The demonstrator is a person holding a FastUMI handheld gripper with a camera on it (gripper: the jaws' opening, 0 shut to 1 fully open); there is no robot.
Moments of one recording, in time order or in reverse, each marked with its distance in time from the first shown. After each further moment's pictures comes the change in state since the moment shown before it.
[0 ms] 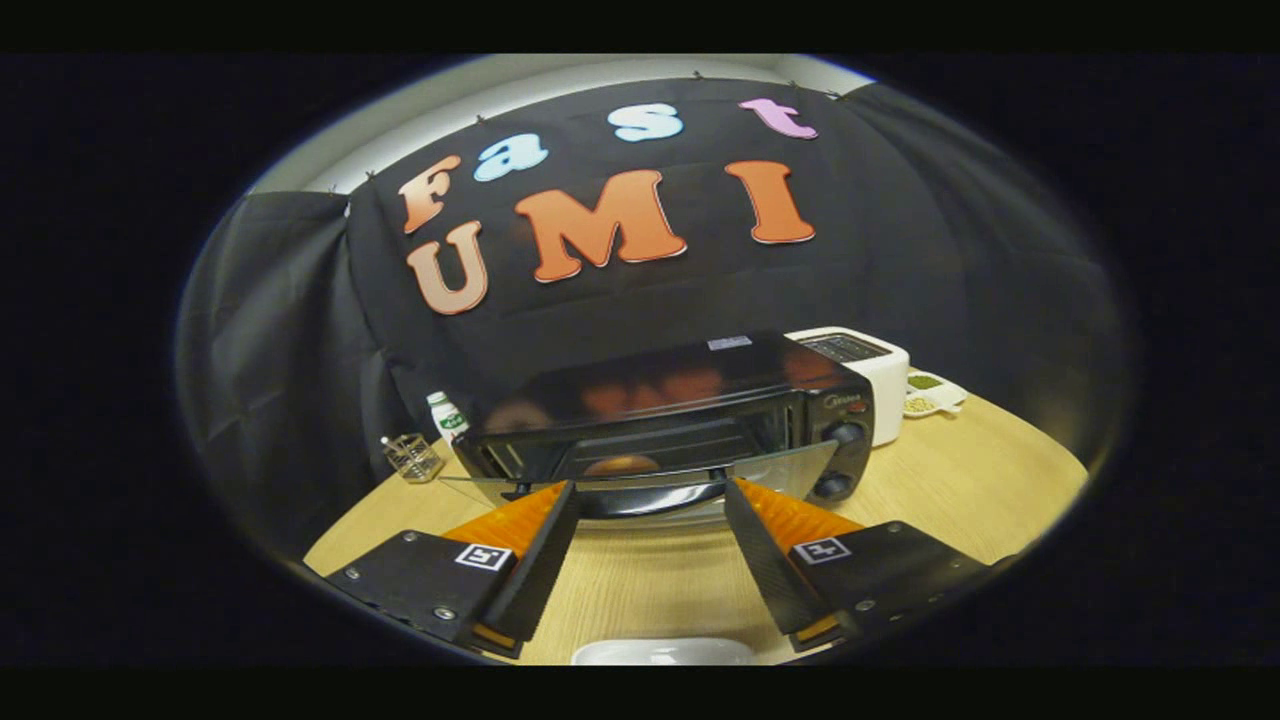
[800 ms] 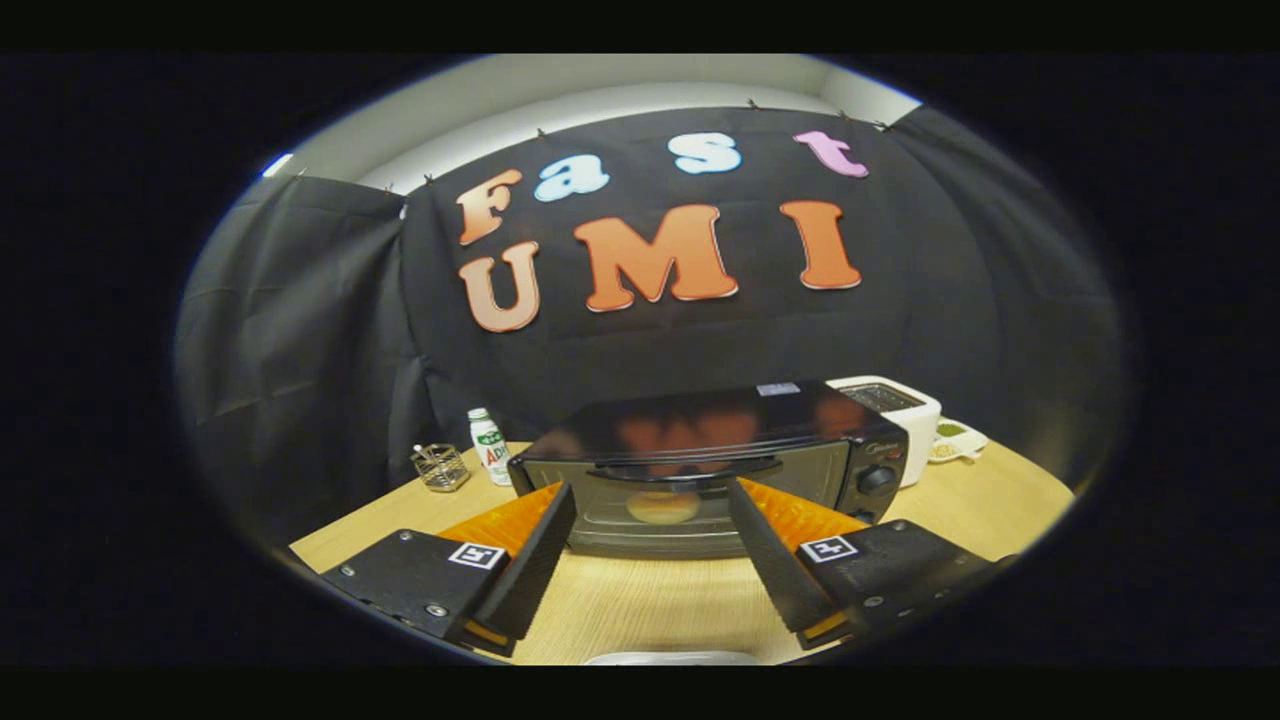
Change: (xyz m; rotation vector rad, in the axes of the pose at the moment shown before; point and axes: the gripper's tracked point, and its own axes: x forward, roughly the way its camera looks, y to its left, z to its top) arm -0.042 0.039 0.029 -0.167 -0.155 0.083
